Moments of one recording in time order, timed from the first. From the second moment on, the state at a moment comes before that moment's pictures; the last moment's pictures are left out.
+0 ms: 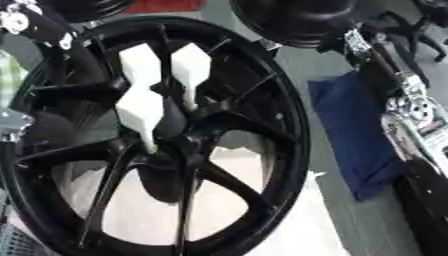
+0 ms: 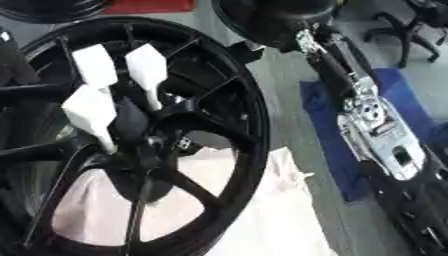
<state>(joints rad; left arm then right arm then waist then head) -1.26 0.69 -0.59 -1.70 -0.08 0.05 -0.90 -0.16 -0.62 -0.15 -1.94 -0.34 0.07 -0.11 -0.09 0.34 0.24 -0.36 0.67</state>
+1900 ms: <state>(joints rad) -1.25 0.63 -0.60 -1.62 -0.07 0.05 -0.87 -0.19 -0.58 -0.14 -1.93 -0.35 0.09 -0.09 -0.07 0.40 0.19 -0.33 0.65</state>
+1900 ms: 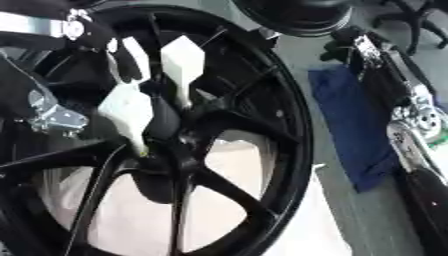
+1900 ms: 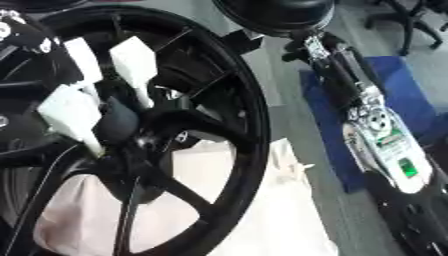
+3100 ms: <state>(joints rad) -1.24 0.60 -0.62 -1.59 -0.09 0.04 -0.90 -0.20 -0.57 -0.14 -1.93 -0.35 0.09 -0.09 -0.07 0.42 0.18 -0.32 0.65</state>
